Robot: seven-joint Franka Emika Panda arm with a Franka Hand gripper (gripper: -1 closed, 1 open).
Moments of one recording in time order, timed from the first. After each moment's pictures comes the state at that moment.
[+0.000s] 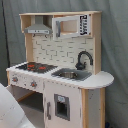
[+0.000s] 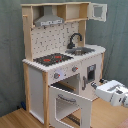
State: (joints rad) arm -0.36 -0.48 1.98 -2.06 -1.37 1.73 0.04
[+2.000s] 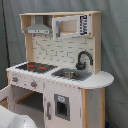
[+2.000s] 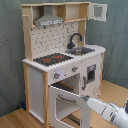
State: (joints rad) arm -0.61 -0.79 2.11 -1.82 -1.33 1.91 0.47
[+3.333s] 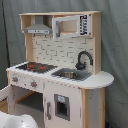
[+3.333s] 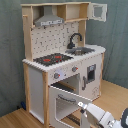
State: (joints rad) arm -0.72 -0.97 2.18 -1.64 -1.20 1.90 0.85
